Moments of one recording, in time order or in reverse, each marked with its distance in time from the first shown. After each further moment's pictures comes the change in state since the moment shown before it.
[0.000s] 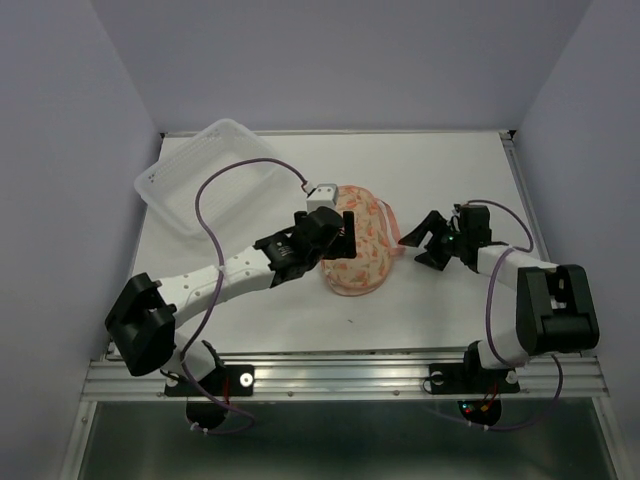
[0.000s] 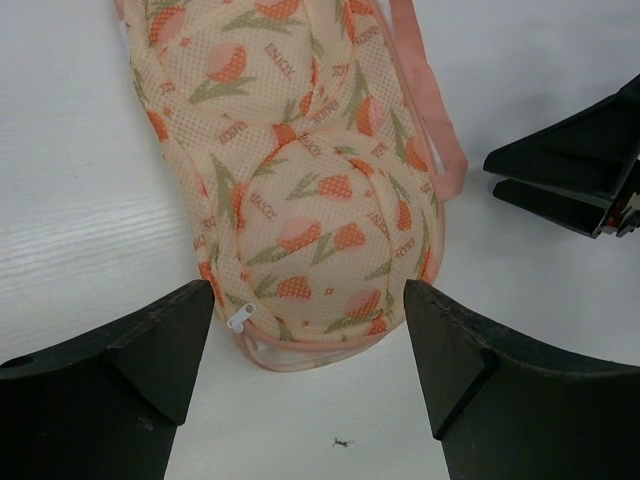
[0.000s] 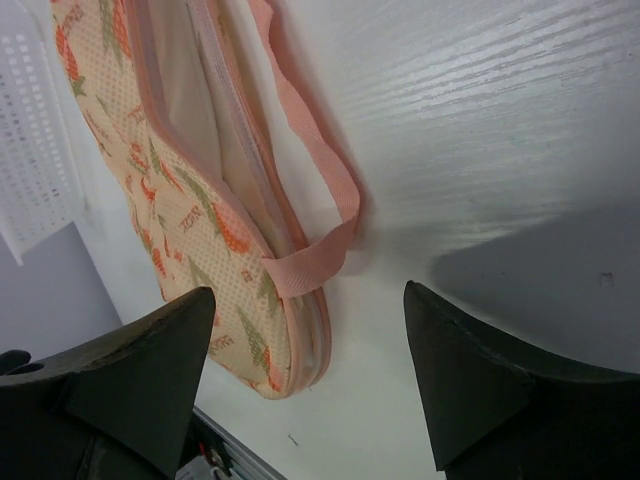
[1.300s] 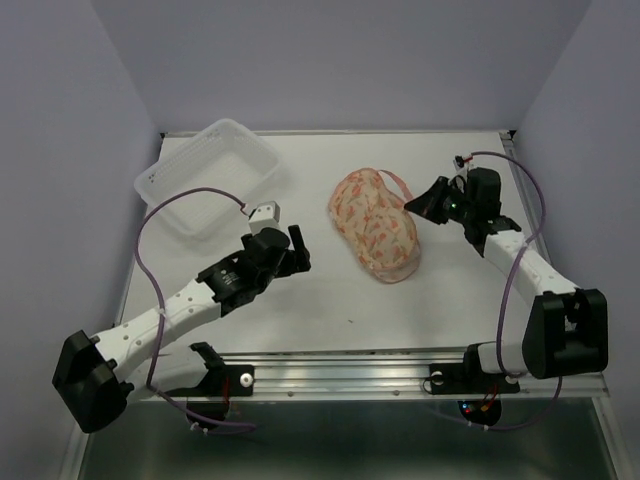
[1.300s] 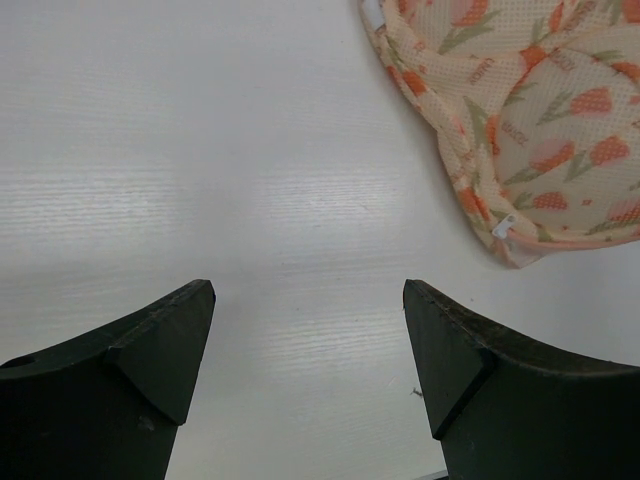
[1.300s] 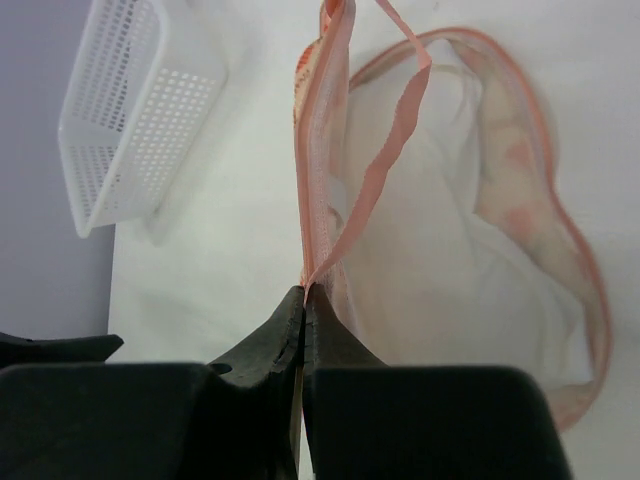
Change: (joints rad) left arm 0.118 -0.390 -0.307 -0.101 -0.016 -0.090; right arm 0.060 -0.108 0.228 -0.013 0.008 -0.137
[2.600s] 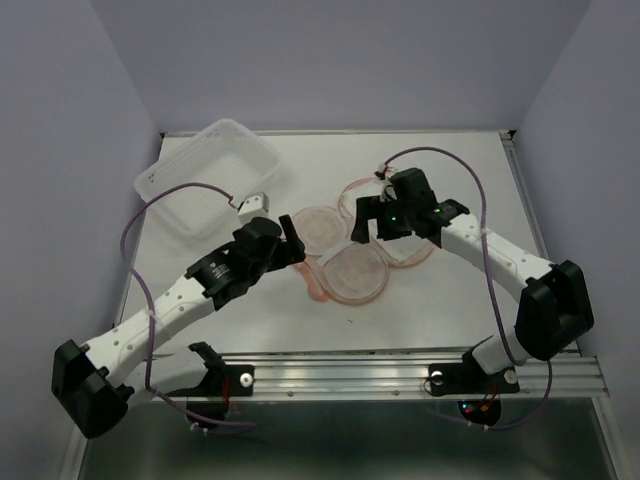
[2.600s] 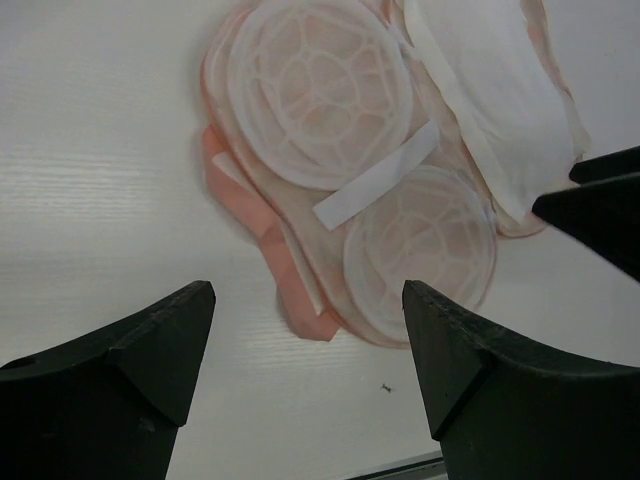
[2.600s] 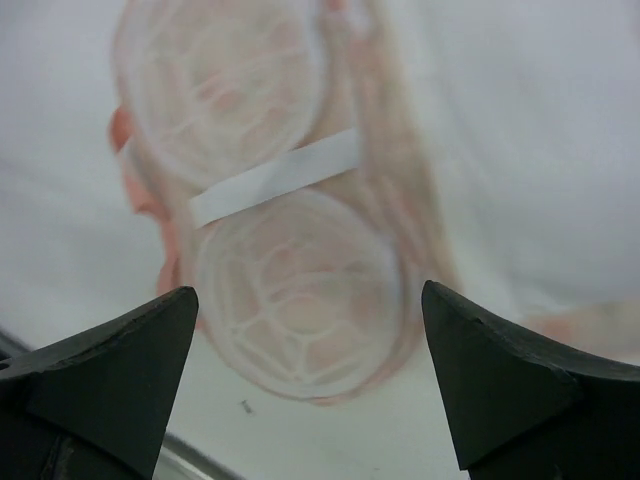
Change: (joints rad) left arm 0.053 -0.069 0.078 -0.141 0.024 -0.063; right arm 0.472 0.151 0.283 -0.442 0.302 -0.305
